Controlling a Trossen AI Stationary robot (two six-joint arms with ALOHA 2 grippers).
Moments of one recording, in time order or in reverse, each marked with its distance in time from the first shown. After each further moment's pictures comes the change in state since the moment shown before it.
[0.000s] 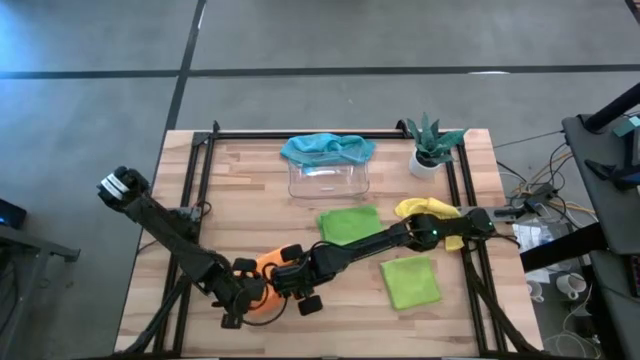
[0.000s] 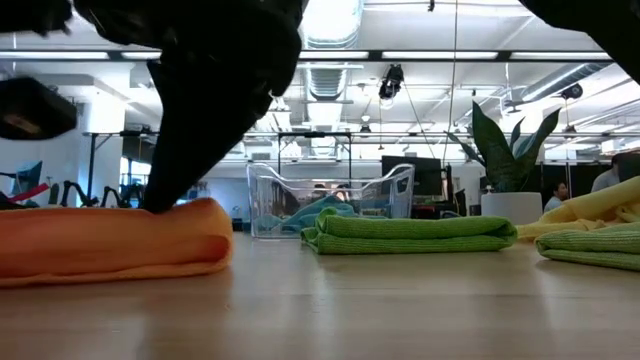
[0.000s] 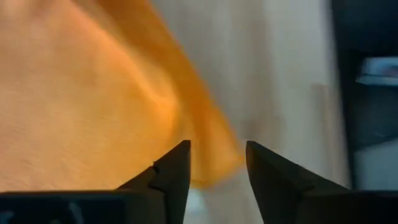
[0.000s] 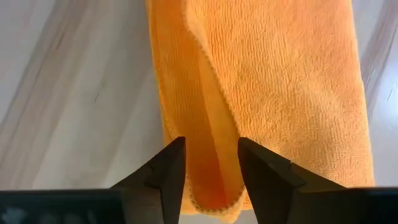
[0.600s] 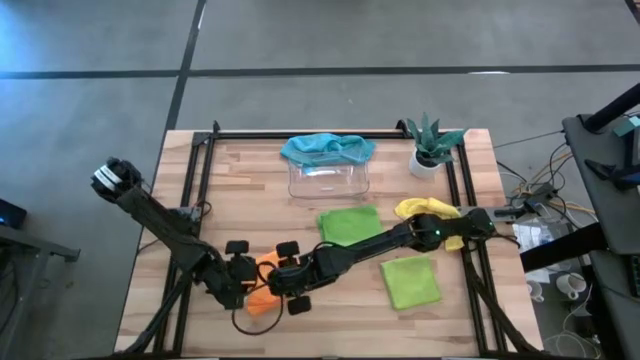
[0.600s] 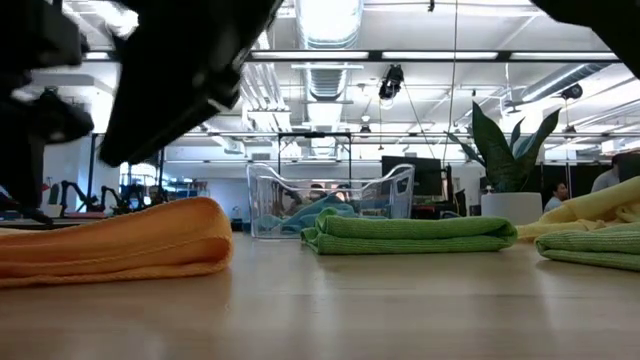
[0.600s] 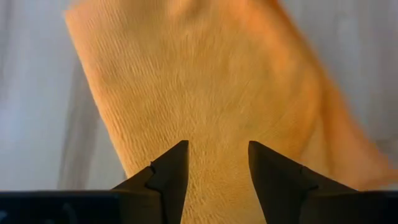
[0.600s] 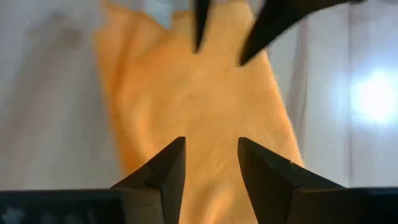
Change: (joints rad) left arm -0.004 -0.097 -0.174 0.014 -0.314 -0.050; right arm 0.008 -0.014 -0.011 0.150 0.174 0.075
